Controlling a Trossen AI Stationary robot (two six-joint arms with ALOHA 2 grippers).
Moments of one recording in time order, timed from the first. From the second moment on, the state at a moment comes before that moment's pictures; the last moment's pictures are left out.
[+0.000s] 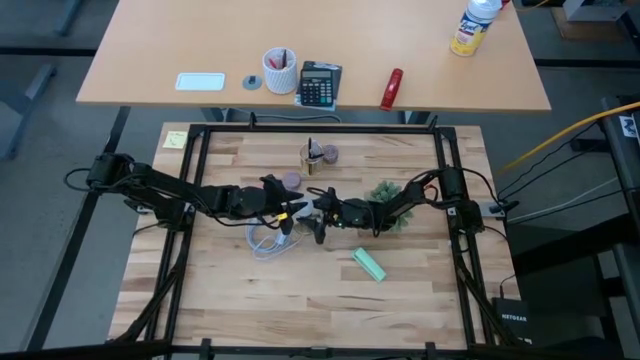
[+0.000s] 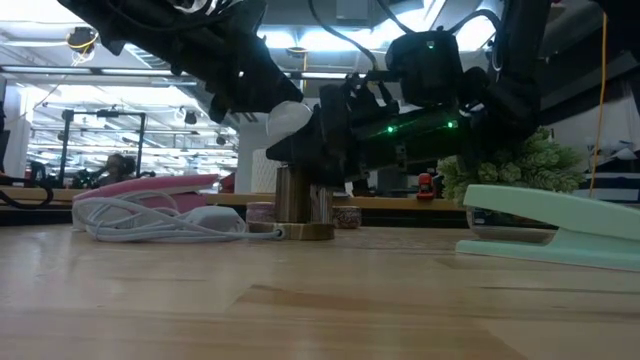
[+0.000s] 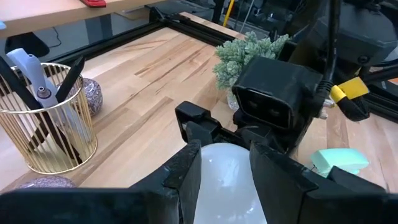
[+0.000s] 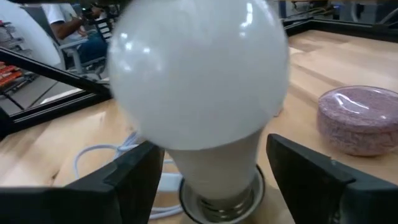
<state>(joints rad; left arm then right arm) -0.10 1.38 0.63 0.33 -0.42 -0.42 0.04 2.10 0.84 1.12 0.21 0.31</state>
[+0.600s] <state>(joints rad) -0.10 1.38 0.63 0.33 -0.42 -0.42 0.04 2.10 0.84 1.15 0.03 0.38</state>
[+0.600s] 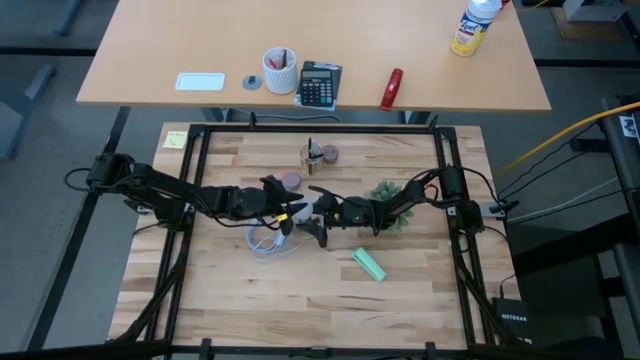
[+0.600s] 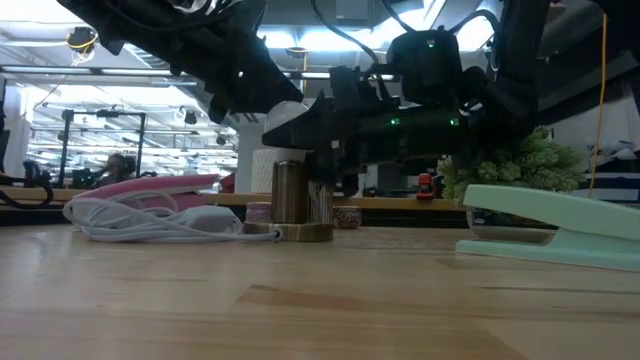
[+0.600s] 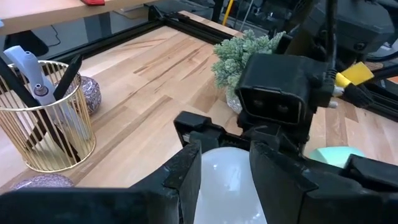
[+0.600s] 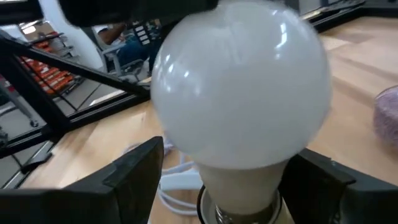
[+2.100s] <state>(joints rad) -0.17 1.38 0.63 0.32 -0.42 -0.44 0.04 2.02 0.84 0.98 -0.18 0.33</state>
